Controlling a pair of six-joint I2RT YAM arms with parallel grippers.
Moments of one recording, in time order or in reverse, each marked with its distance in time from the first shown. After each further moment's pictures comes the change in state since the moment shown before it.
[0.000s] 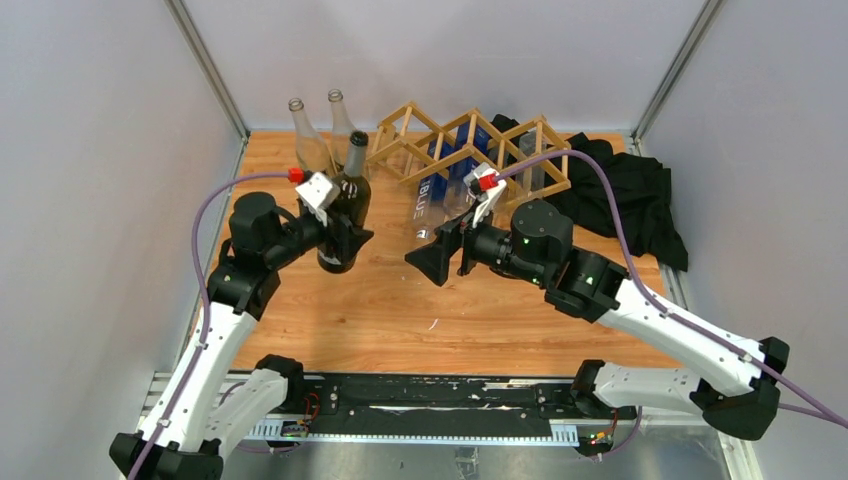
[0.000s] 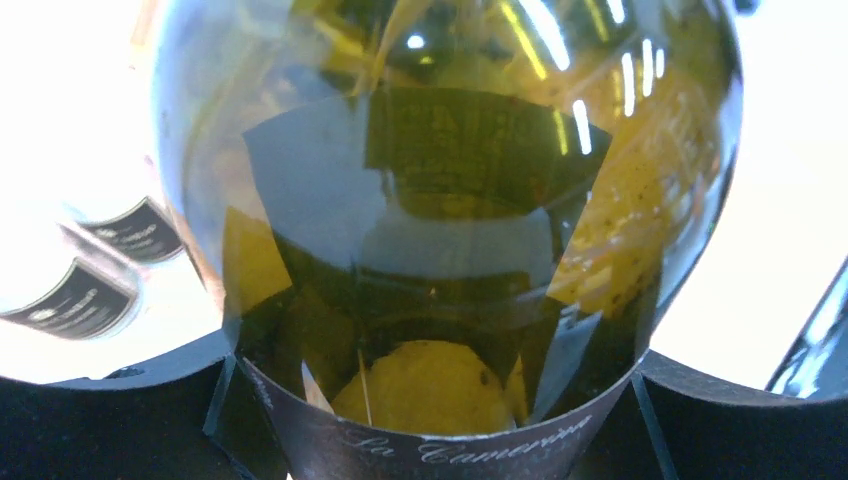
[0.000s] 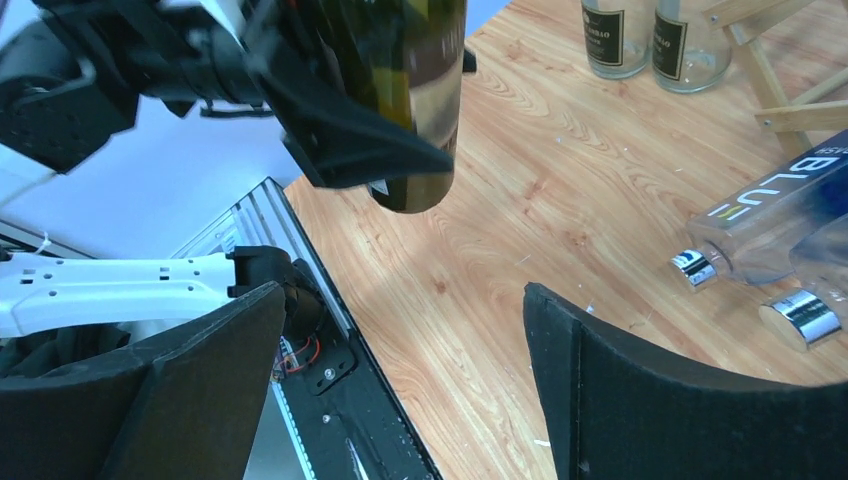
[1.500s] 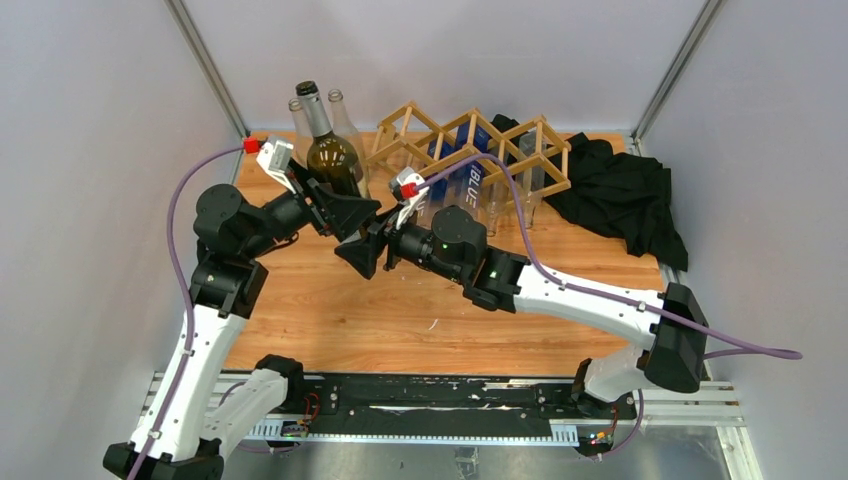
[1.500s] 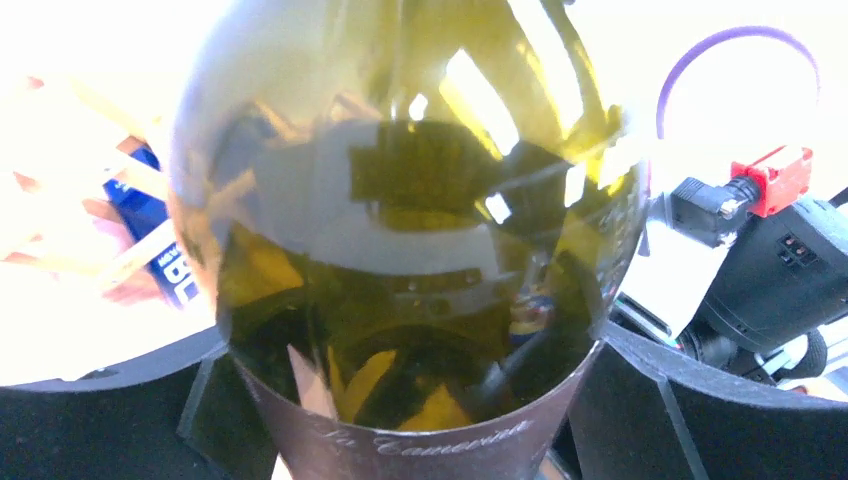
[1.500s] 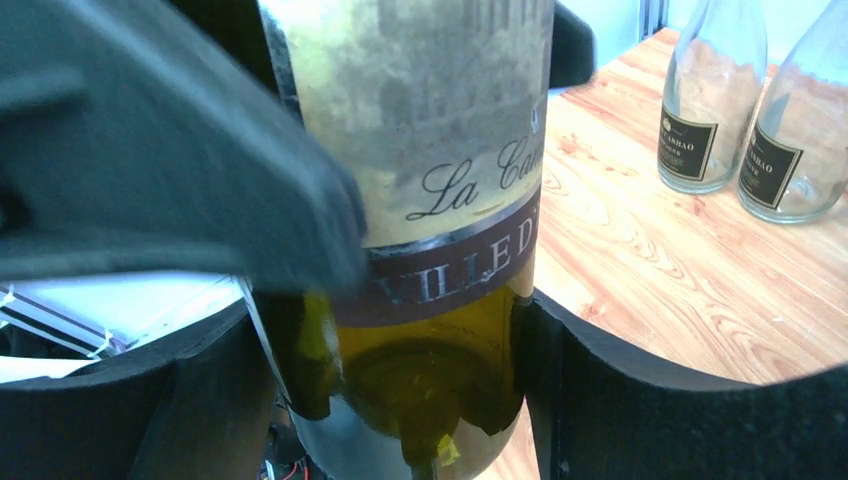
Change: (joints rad) left arm 0.006 0.016 0.153 0.274 0.139 -0.728; right arm 0.112 0.390 0.039 0.511 0.052 -0.055
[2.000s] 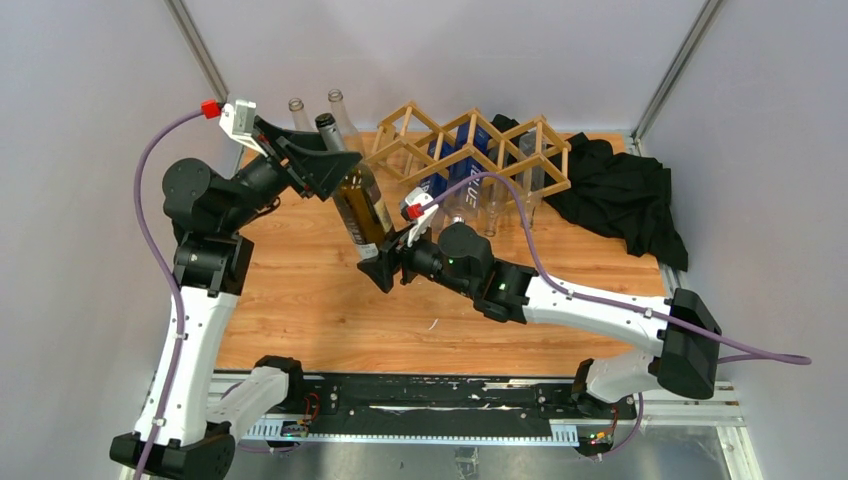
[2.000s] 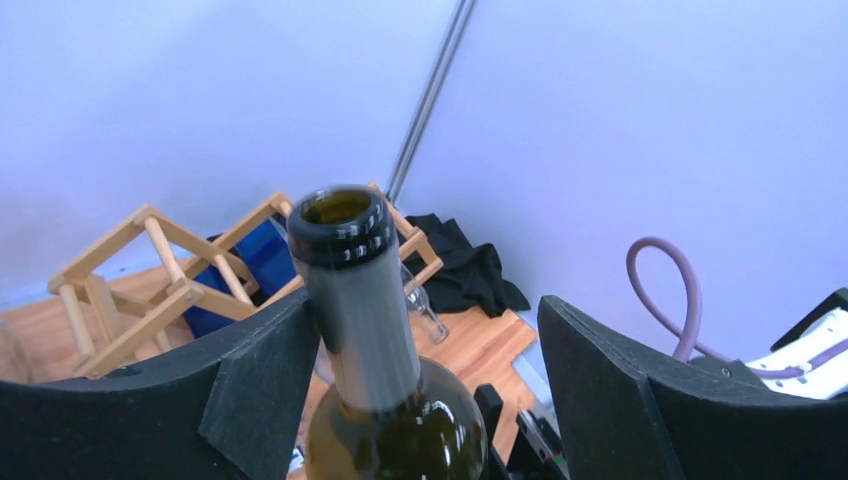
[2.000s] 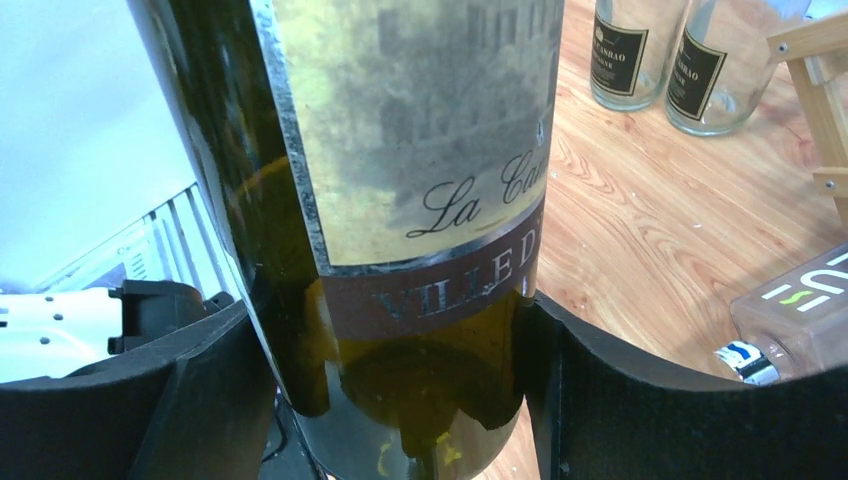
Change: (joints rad) left arm 0.091 0.109 0.236 0.034 -0.019 -0.024; right arm 0.007 -0.076 -0.161 -0.031 0.083 -0.064
